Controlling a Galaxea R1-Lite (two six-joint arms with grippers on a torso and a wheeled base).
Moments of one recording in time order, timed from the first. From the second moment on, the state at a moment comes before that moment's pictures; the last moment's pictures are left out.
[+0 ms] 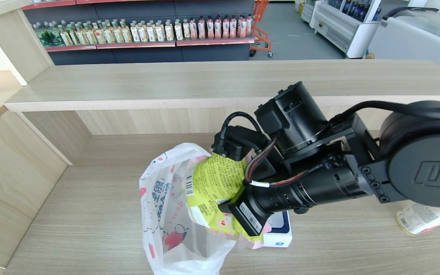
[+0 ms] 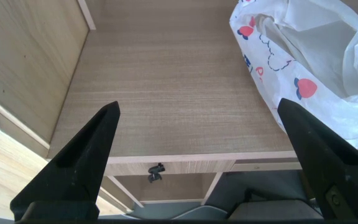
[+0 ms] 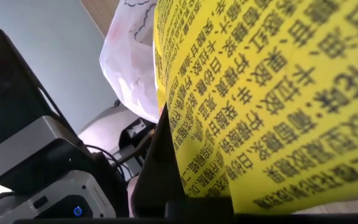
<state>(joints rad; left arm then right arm) 0.00 0.00 0.00 0.00 -0.04 0.01 0.93 1.81 -1.44 0.35 0.05 -0.10</state>
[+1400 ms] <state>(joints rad) 0.00 0.00 0.00 0.00 -0.04 0.01 0.97 1.92 -1.49 0.35 -0.03 -0.15</state>
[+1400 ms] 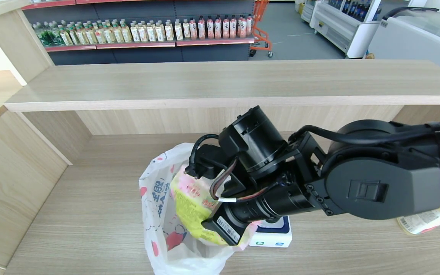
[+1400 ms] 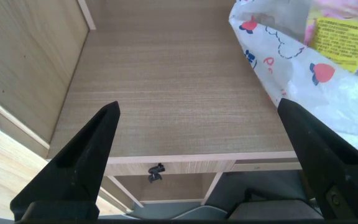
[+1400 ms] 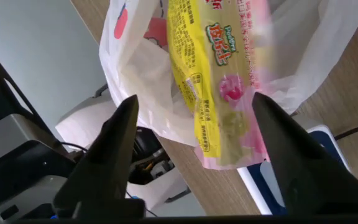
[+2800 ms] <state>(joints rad) 0.00 0.00 0.00 0.00 -0.04 0.01 0.44 1.29 -1.24 0.75 -0.12 0.10</state>
